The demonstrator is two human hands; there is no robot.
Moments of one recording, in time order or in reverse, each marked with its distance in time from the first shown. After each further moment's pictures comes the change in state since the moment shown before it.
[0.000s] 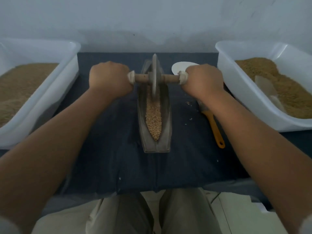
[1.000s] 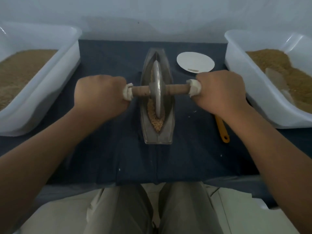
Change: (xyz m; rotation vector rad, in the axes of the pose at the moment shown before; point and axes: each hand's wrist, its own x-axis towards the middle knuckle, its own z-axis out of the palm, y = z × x) left_hand -0.090 -0.004 -0.010 -0.022 0.221 0.052; right_hand -0.063 0.007 -0.015 -0.003 0.100 -0.135
